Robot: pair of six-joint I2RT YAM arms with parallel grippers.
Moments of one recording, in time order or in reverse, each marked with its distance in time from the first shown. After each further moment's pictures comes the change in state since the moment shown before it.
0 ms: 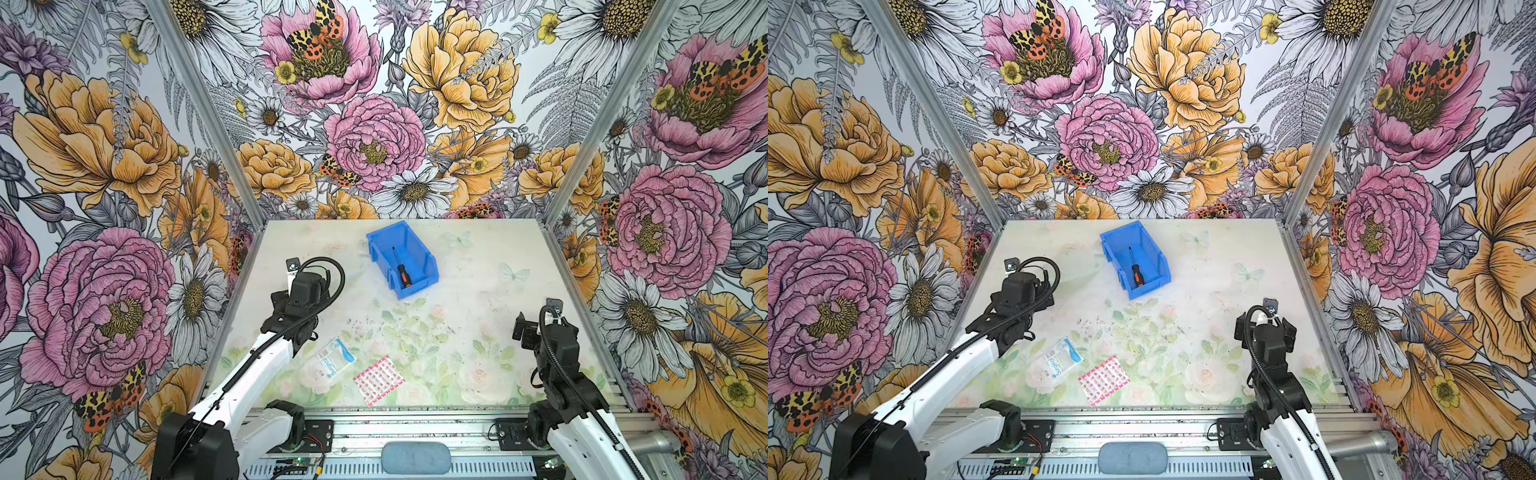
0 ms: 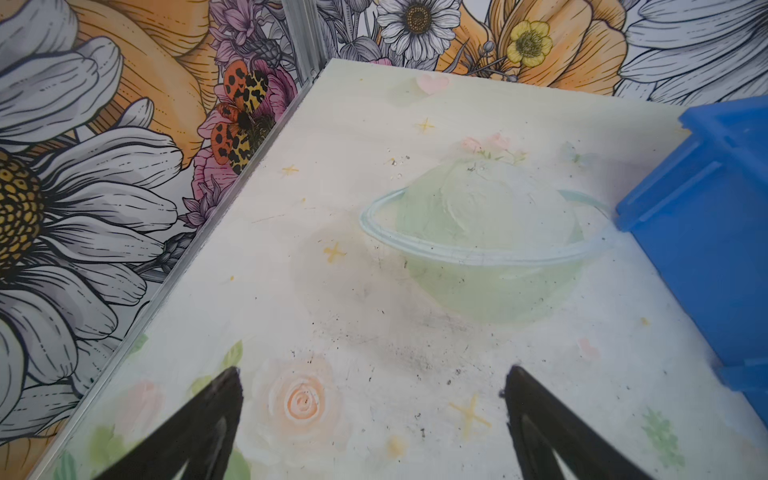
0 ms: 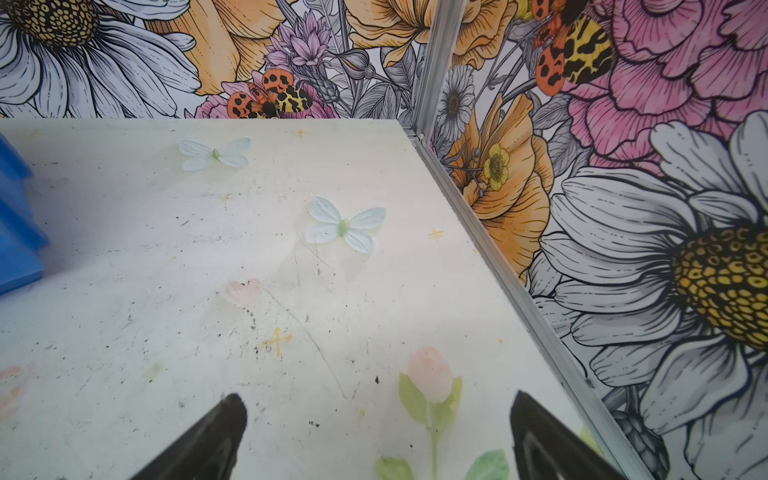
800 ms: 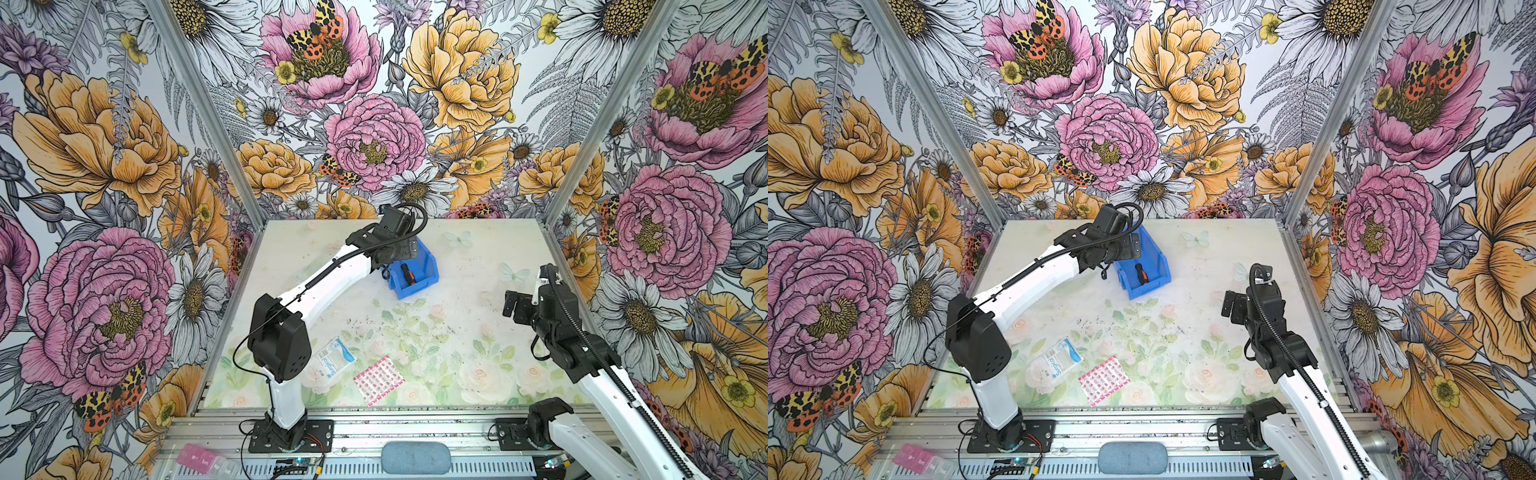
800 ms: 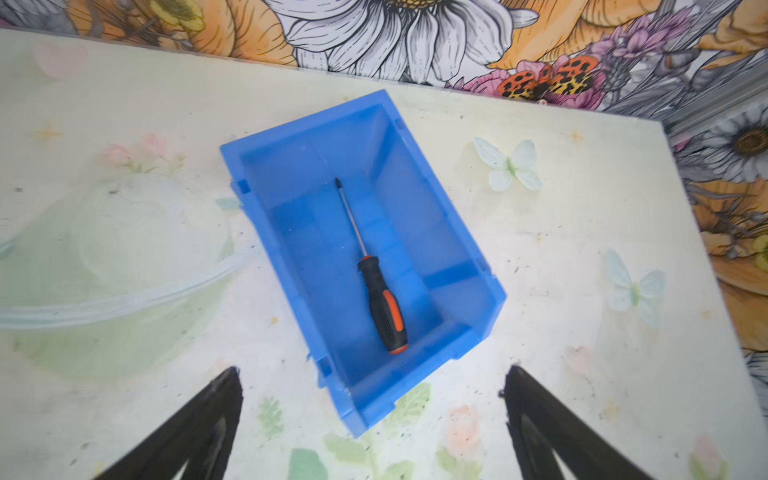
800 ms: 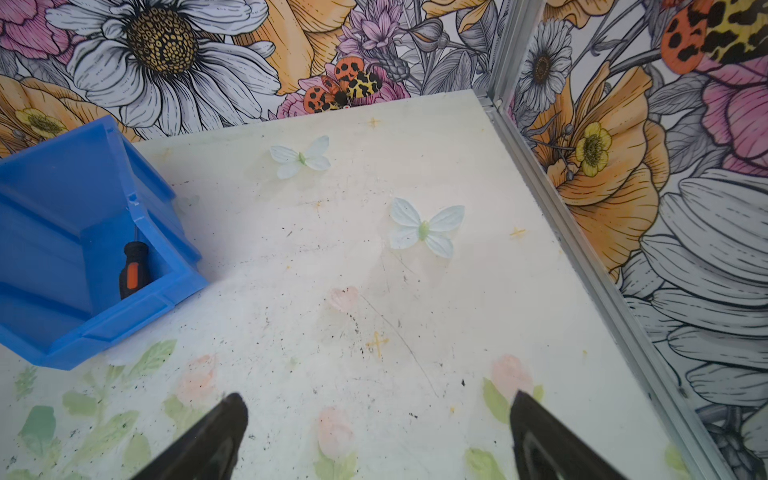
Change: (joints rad) left arm -0.369 0.763 1.037 -0.478 0.202 -0.263; right arm 0.084 0.348 0.430 -0.269 -0.129 0.204
